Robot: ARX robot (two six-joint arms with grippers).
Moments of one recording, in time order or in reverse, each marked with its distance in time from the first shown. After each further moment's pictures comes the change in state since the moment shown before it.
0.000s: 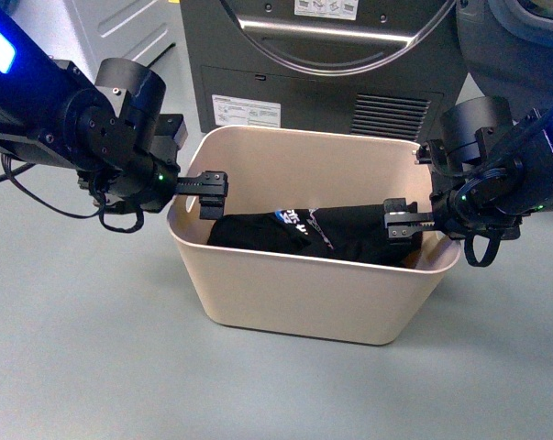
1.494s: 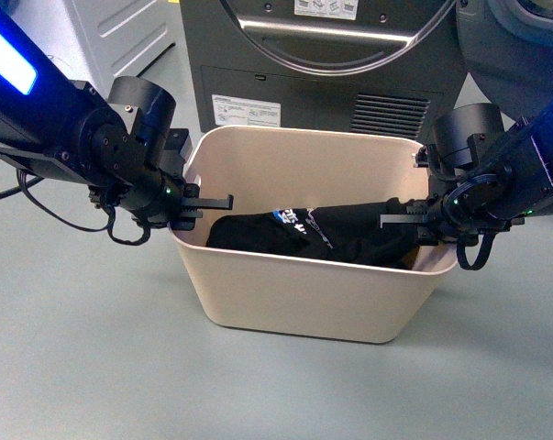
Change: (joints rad) left arm -0.011 0.030 0.002 0.003 -0.023 -0.016; right arm 0.007 0.029 0.023 -0.001 0.014 0.055
